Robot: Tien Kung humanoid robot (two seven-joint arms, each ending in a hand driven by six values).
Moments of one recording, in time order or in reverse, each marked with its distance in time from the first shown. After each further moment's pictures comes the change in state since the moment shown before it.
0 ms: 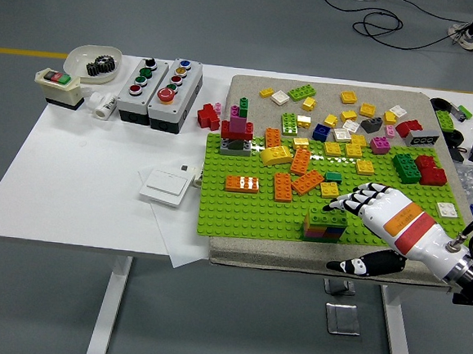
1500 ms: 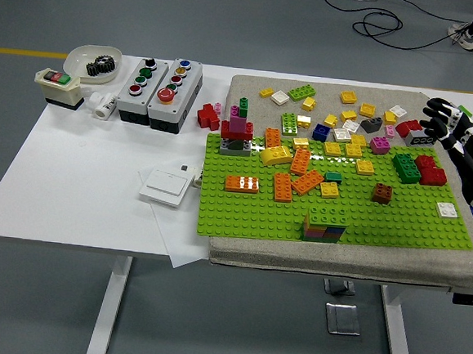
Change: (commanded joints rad) left arm -0.025 -0.008 0.005 0.002 -0.001 -0.002 -0.006; right arm -0.040 0.192 0.378 -0.051 1.149 0.178 -0.163
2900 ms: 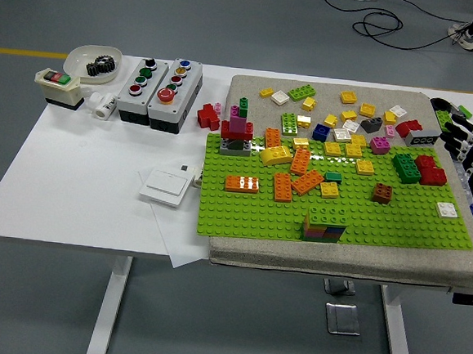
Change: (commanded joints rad) left arm 0.013 -0.001 -0.010 -0.002 0.023 -0.010 0.004; right arm -0.041 0.034 0.073 -0.051 0.058 0.013 -0.012
